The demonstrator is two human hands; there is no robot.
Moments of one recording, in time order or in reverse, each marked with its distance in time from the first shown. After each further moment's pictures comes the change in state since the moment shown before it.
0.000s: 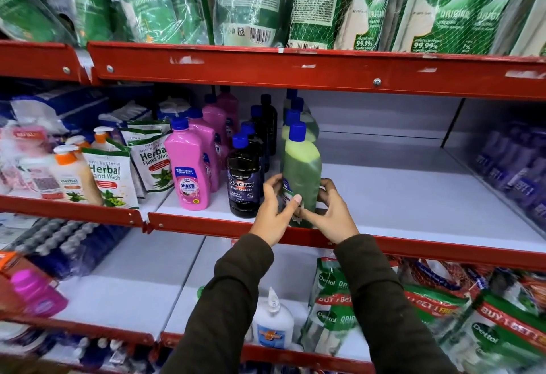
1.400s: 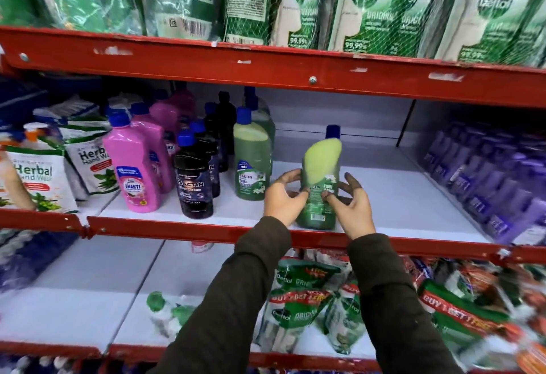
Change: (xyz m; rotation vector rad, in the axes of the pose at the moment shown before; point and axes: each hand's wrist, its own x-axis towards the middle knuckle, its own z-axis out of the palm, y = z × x) left_hand 0.046 0.020 0.116 -0.022 0.067 -0.108; right_hand -0.010 0.015 -0.112 0.044 0.419 0.168
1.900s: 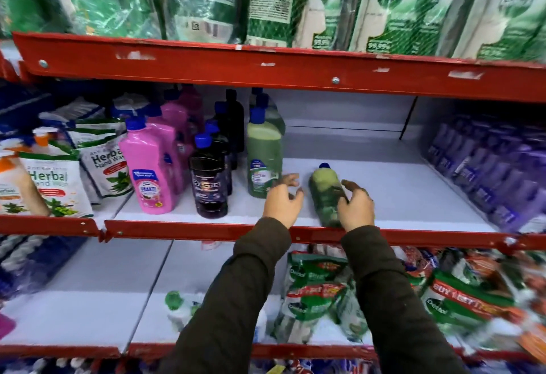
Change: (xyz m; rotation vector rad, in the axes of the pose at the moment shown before) left_hand -0.003 -0.010 -0.039 0.264 -0.031 0.059; right_hand -0.005 0.003 0.028 -0.533 0.155 0.026
